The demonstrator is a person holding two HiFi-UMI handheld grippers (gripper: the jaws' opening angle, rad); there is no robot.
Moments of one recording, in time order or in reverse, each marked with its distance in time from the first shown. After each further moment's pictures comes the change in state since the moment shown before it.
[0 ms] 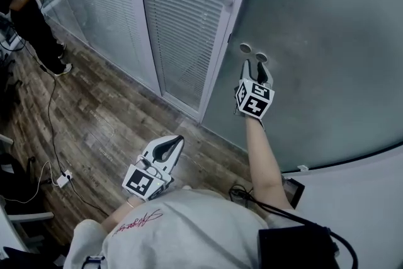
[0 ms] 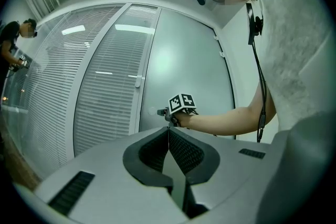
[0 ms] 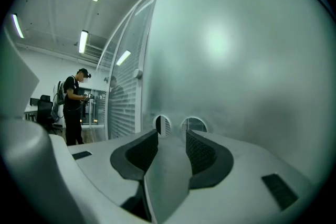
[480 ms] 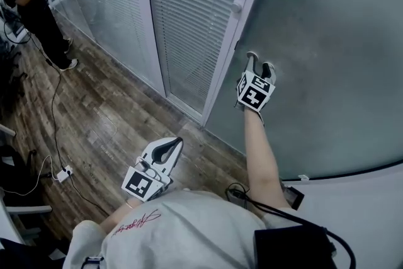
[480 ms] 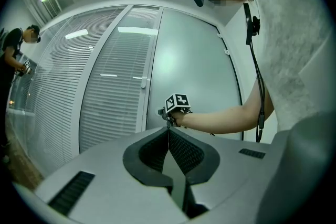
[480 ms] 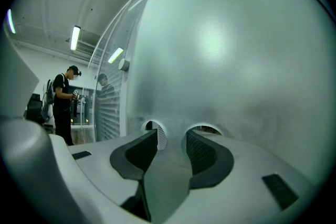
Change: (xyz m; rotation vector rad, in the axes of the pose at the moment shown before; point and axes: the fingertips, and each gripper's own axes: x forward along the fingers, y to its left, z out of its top) left arm 0.008 0.018 0.000 0.014 -0.002 0.059; right arm 0.051 -0.005 0.006 0.008 0.010 -0.086
